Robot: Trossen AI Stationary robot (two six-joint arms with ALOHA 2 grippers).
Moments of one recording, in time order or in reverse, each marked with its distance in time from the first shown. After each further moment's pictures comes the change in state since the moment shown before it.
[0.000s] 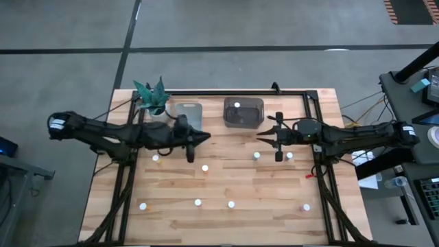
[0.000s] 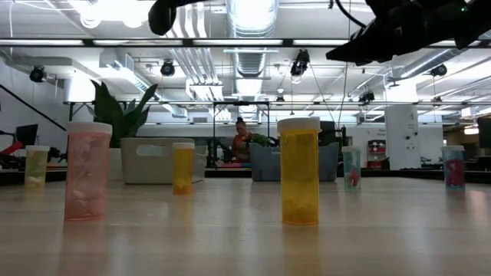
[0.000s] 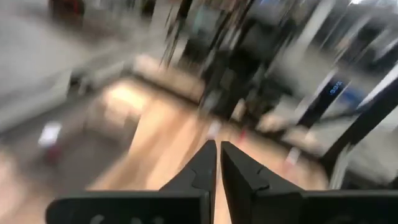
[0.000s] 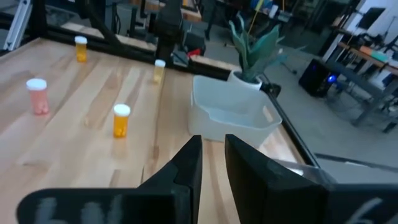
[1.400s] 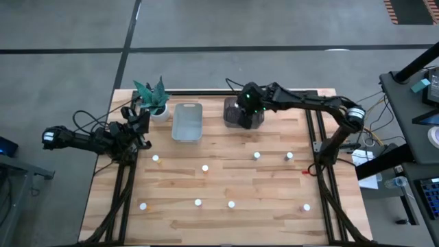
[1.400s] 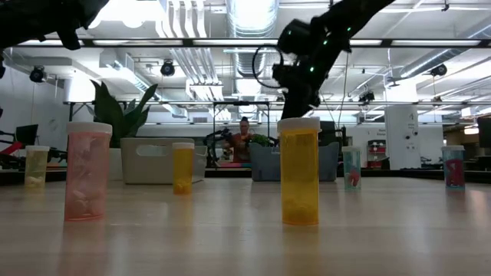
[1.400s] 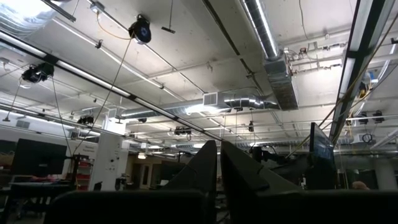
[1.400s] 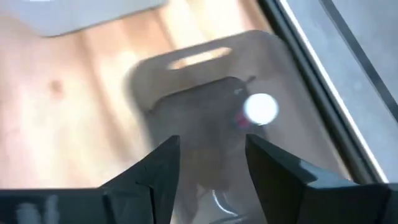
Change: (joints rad) left arm 0.004 -0.737 -0.904 1.183 -0.182 0.849; right arm -0.365 0.798 0.813 -0.743 0.002 0.187
